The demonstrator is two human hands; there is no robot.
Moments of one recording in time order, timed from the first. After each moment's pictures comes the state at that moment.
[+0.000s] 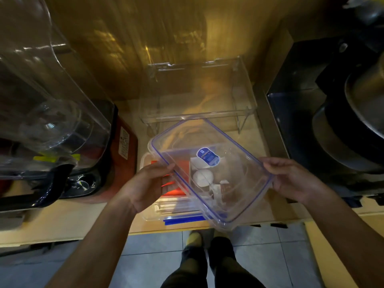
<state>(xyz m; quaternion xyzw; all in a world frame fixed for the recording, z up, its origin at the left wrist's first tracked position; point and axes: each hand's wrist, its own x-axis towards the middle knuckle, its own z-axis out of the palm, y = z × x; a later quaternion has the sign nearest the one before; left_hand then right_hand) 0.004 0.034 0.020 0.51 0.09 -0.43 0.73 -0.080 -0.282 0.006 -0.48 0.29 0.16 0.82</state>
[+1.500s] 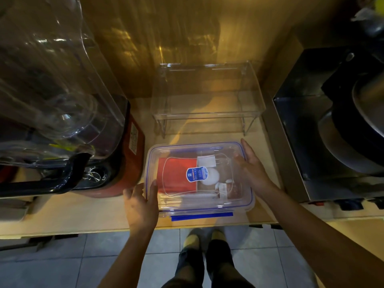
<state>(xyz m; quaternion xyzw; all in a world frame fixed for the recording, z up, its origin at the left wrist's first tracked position) -0.056 0.064 -0.038 0.91 0.15 0.01 0.37 -0.044 -0.205 -0.033 -0.74 0.26 0.05 0.62</state>
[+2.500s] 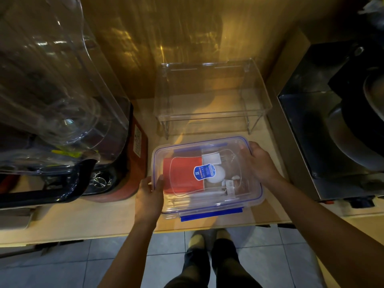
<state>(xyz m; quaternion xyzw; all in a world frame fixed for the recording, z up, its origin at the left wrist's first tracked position) -0.027 0.064 -0.037 0.84 0.22 -0.12 0.49 -0.025 -0.208 -0.033 -0.84 0.26 0.02 0.47</state>
